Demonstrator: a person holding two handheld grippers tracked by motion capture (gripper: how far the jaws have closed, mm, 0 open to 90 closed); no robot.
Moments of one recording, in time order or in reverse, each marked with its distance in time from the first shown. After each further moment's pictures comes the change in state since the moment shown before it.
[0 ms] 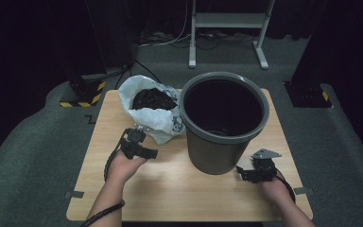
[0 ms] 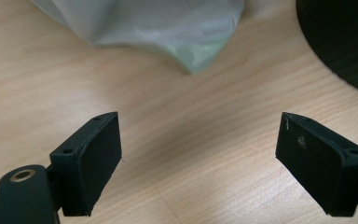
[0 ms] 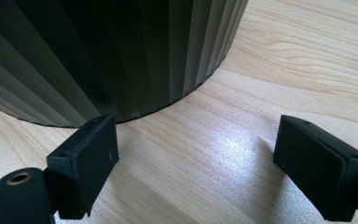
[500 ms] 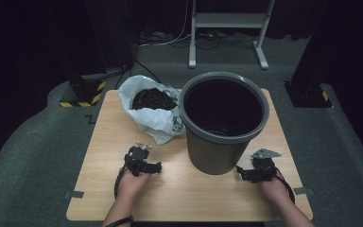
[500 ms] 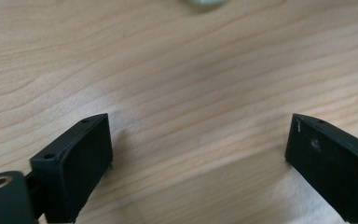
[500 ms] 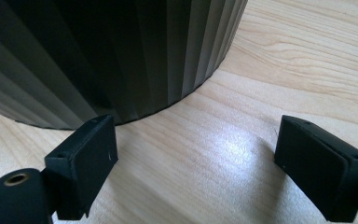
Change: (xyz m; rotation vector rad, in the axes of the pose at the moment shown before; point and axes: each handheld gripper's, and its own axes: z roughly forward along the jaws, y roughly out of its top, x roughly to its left) left arm -0.012 -0.051 0.057 -0.116 0.067 -0.067; right arm -0.001 0.001 0.001 0.001 -0.004 -0.001
